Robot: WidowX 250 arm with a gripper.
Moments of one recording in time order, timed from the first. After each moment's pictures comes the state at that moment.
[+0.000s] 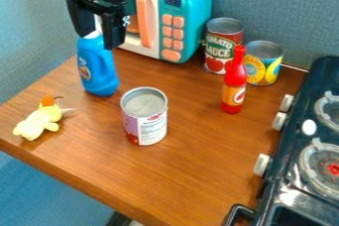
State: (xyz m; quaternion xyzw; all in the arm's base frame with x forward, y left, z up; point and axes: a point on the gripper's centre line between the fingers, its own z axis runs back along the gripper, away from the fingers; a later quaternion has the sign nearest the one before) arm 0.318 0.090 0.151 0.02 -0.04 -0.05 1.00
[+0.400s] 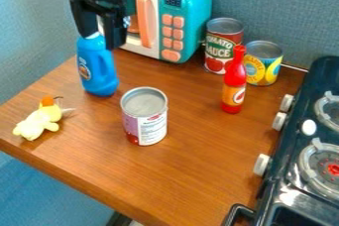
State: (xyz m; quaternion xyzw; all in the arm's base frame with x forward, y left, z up) arm 0.326 0.097 0.148 0.01 -0.03 -0.07 1.00
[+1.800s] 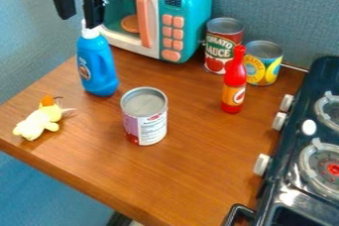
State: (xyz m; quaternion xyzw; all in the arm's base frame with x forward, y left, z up) arm 0.354 0.156 0.147 0.02 -0.02 0.00 1.00
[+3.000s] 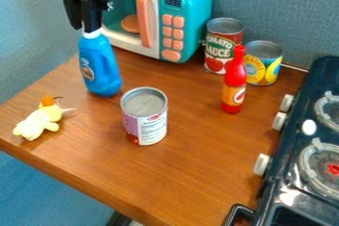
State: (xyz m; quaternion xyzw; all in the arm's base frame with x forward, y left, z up) arm 0.359 0.152 0.136 -0.01 -0.01 0.00 1.00
